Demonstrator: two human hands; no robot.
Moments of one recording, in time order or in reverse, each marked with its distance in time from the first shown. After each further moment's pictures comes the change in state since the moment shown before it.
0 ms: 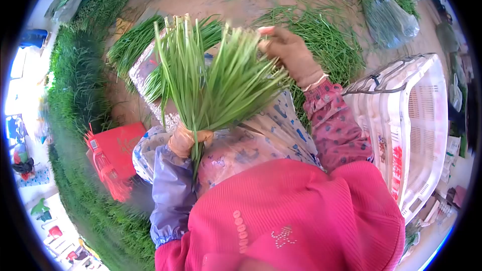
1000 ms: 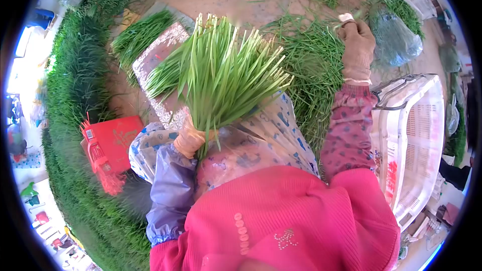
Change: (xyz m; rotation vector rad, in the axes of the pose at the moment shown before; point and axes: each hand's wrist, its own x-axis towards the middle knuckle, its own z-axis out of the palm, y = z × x) left_hand 0.018 -0.021 -0.003 1.017 -0.025 0.615; right_hand 0.007 -0.045 -0.068 -0.340 0.815 -0.363
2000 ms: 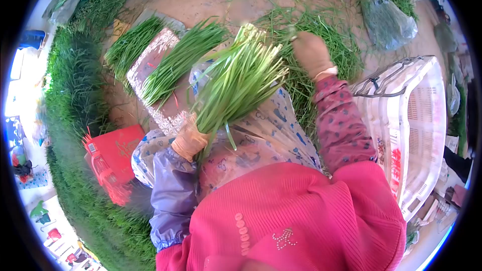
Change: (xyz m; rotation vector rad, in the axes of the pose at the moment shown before) left_hand 0.006 0.016 -0.014 -0.384 -0.179 -0.398; right_hand -0.031 0.083 0.028 -0.735 -0.410 -0.328
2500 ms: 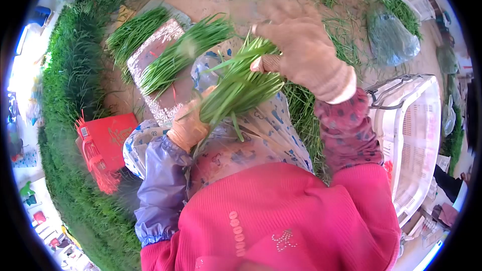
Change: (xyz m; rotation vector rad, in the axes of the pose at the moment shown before) left_hand 0.025 0.012 0.002 -0.240 0.101 -0.097; right_hand 0.005 -0.144 -0.110 -0.245 -0.165 -0.546
